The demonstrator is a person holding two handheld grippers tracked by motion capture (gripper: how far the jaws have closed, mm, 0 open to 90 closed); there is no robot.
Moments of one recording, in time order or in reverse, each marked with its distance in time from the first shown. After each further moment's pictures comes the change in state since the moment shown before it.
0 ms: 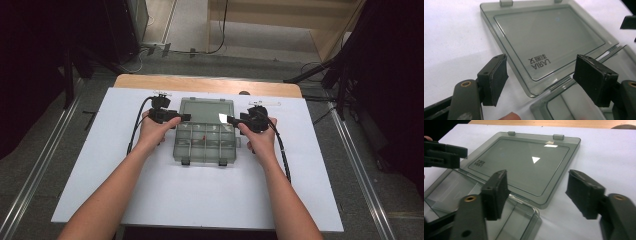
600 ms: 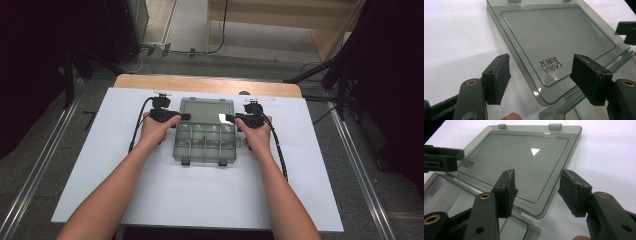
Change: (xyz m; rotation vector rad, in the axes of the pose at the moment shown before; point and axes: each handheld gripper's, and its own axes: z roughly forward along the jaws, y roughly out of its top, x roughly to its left) left arm 0.012 0.000 0.012 -0.004 -0.016 -0.055; right arm -0.007 0.008 0.023 0.081 -0.005 0.081
